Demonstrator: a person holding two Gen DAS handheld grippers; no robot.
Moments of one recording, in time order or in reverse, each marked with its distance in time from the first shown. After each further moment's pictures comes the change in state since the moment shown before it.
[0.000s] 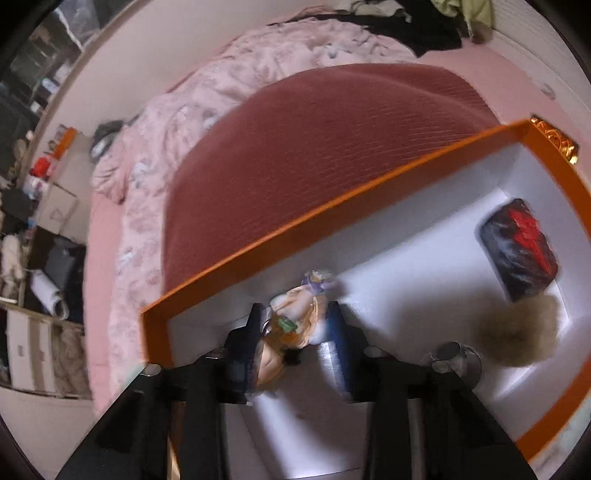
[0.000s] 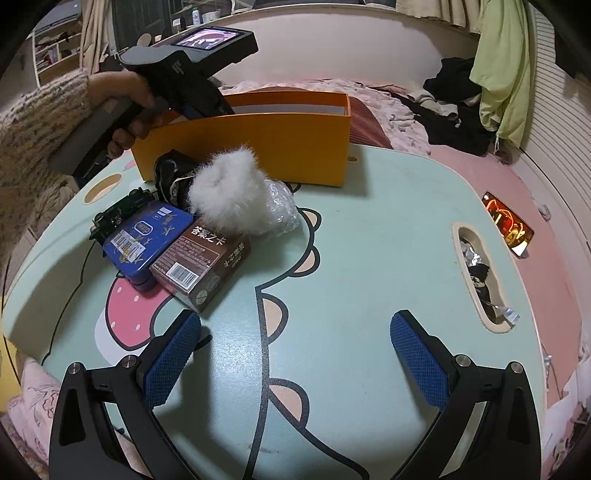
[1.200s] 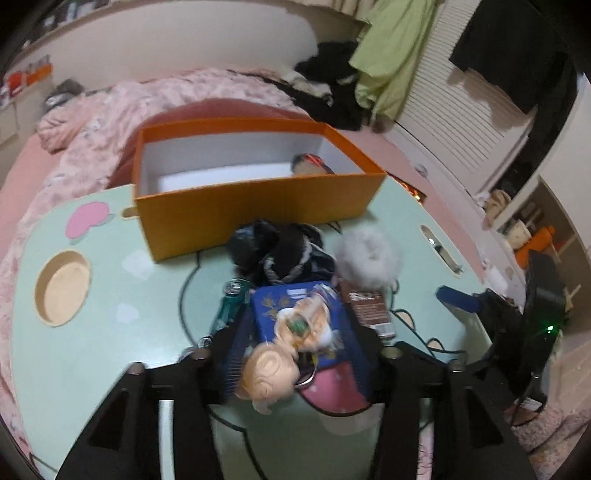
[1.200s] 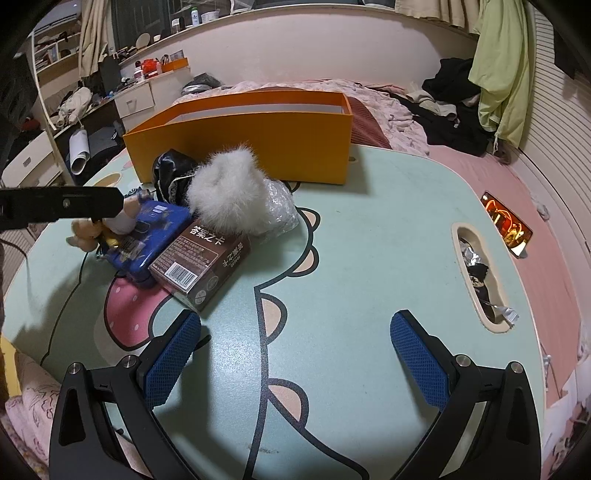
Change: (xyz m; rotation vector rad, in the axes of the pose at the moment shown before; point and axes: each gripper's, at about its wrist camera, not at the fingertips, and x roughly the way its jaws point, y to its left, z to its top) left arm -0.104 0.001 -0.187 -0.221 -0.329 -0.555; right arm 0.000 -0.001 0.001 -0.007 0.003 -0.007
